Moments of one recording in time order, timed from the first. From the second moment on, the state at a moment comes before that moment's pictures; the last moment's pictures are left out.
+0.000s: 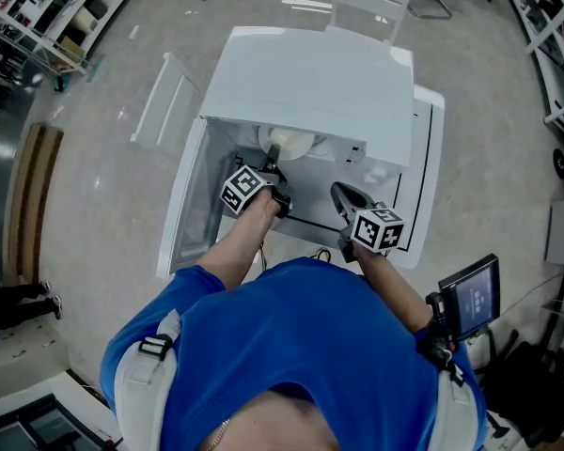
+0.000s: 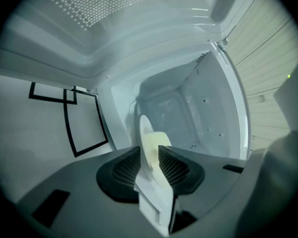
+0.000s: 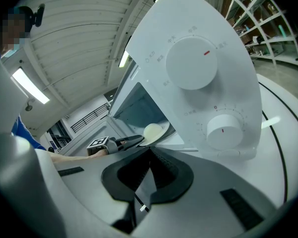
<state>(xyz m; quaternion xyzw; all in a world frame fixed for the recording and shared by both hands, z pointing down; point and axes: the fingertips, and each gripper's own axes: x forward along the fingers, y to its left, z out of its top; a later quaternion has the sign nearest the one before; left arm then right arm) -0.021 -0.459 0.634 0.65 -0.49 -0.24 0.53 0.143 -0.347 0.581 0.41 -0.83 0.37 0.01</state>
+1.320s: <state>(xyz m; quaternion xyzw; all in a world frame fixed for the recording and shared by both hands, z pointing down) -0.004 -0.446 0.632 0.80 -0.54 0.09 0.24 0.150 -0.345 0.583 0.41 -0.84 0.36 0.01</state>
